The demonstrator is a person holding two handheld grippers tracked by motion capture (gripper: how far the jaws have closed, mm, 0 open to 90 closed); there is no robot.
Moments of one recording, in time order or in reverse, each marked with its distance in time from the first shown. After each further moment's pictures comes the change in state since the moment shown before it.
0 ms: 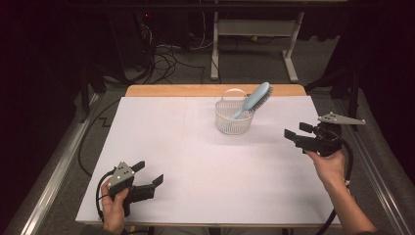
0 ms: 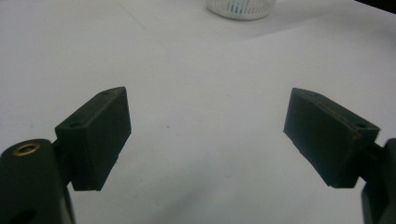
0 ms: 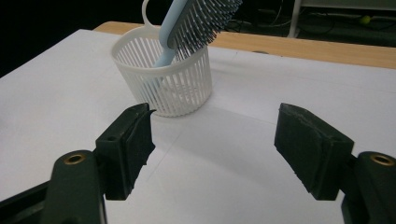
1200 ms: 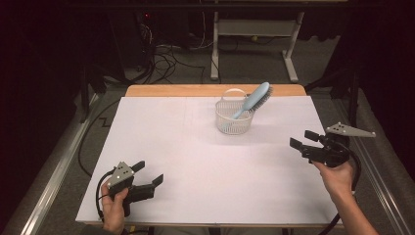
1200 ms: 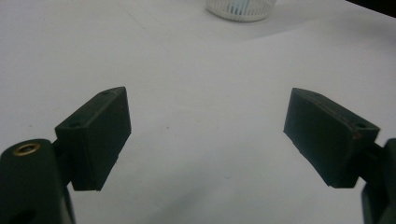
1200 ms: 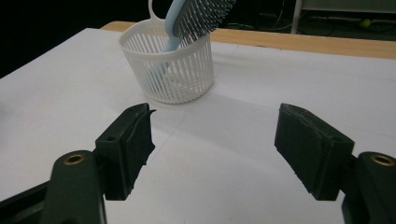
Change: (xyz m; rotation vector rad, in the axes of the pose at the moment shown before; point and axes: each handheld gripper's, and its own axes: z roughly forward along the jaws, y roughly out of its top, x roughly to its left) left arm 0.001 0.000 0.000 -0.005 -0.005 -0.009; right arm 0.000 -0.021 -0.021 -0.022 0.011 -0.001
